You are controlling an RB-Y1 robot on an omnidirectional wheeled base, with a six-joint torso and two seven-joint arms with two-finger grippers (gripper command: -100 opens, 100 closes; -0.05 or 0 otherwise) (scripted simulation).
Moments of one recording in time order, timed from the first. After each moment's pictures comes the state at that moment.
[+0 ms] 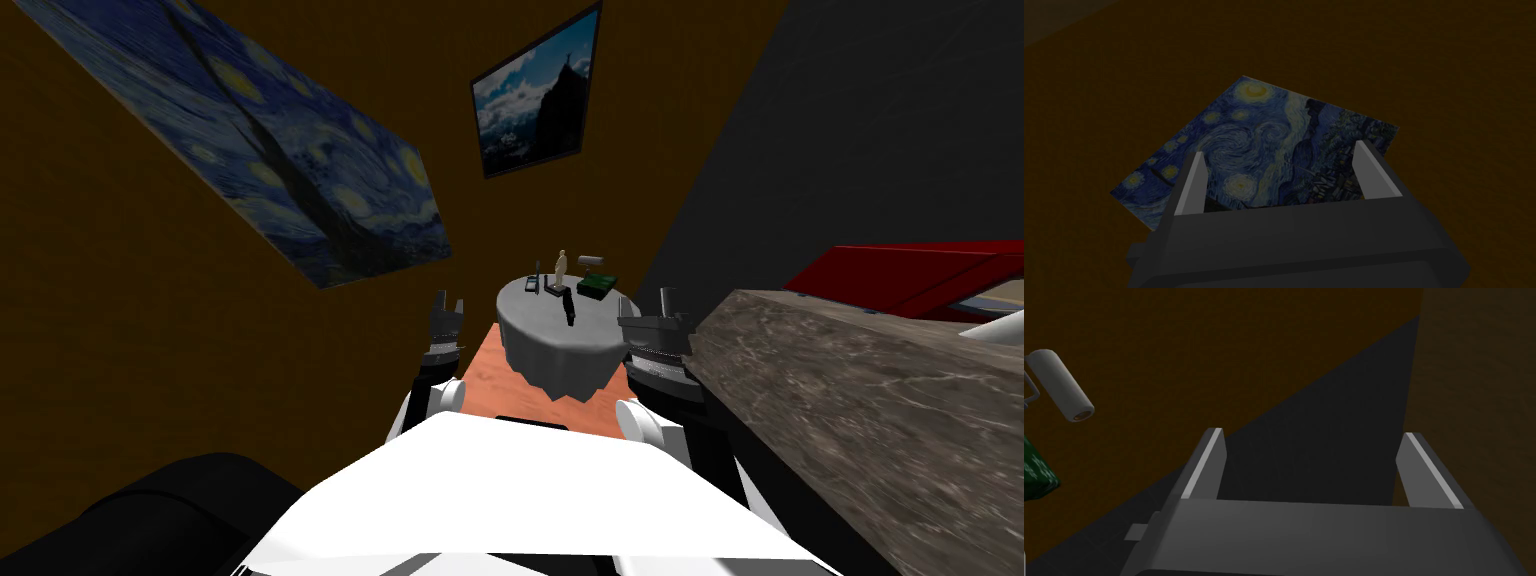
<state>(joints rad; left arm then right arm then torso) 0.47 -0.04 -0.06 -2.34 -0.03 -0.38 0.07 0.48 0.02 0.01 -2.32 -0.07 -0.51 -0.09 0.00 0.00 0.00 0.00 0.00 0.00</state>
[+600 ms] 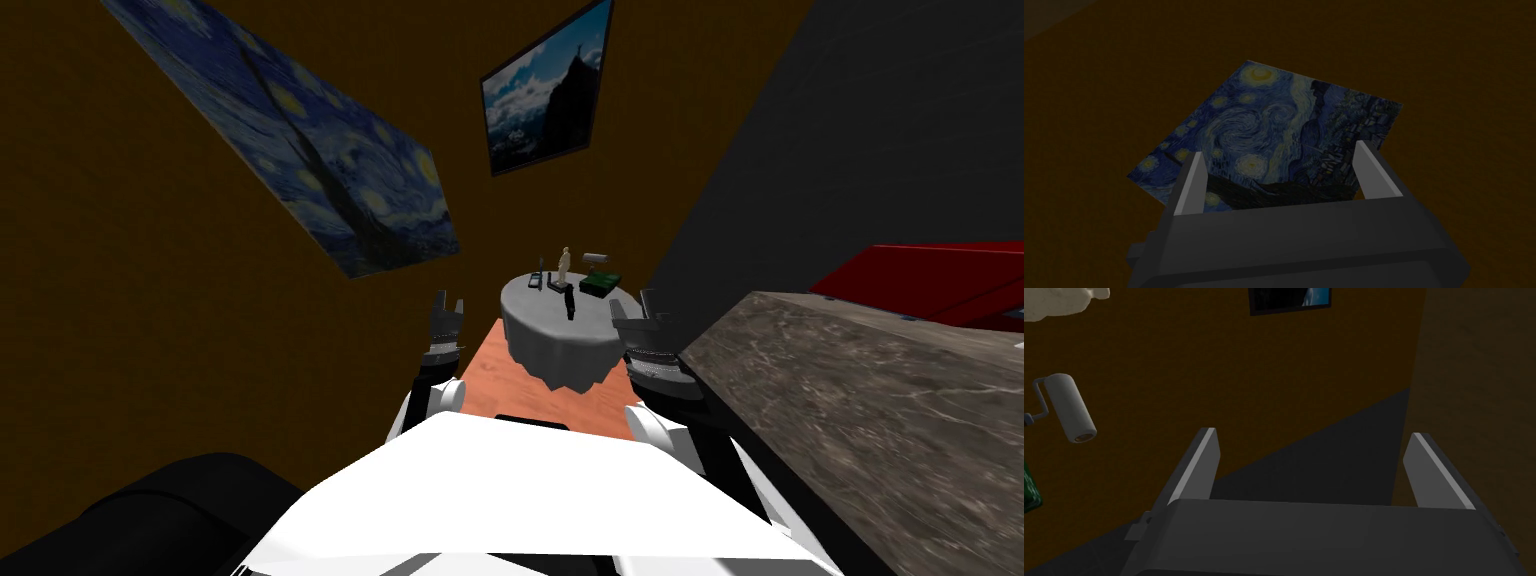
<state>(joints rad) 0.47 -0.04 -0.06 -2.34 -0.03 -0.38 0.07 0.47 -0.14 0.01 -2.29 -0.04 -0.52 -0.03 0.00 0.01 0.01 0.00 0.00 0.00</state>
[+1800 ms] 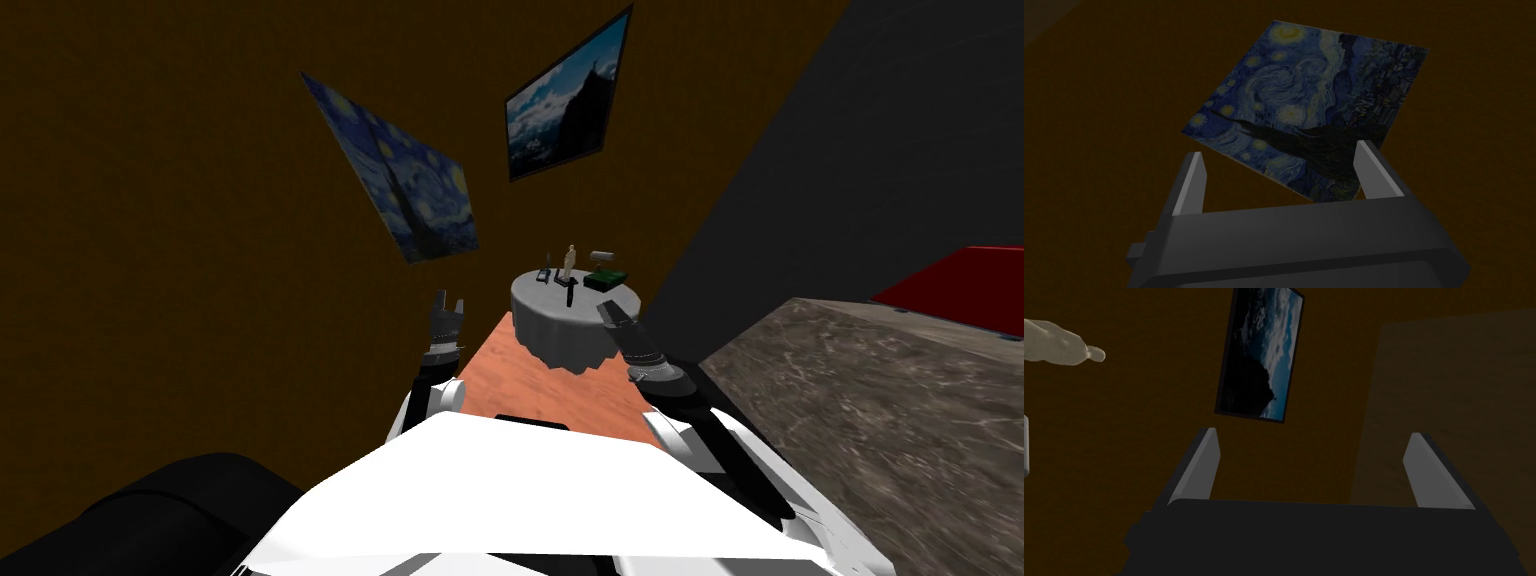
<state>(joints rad) 0.47 -0.04 -0.06 -2.34 -0.03 -0.38 0.07 0.44 -0.44 0.03 -2.21 0.03 -0.55 0.13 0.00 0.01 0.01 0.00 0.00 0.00</state>
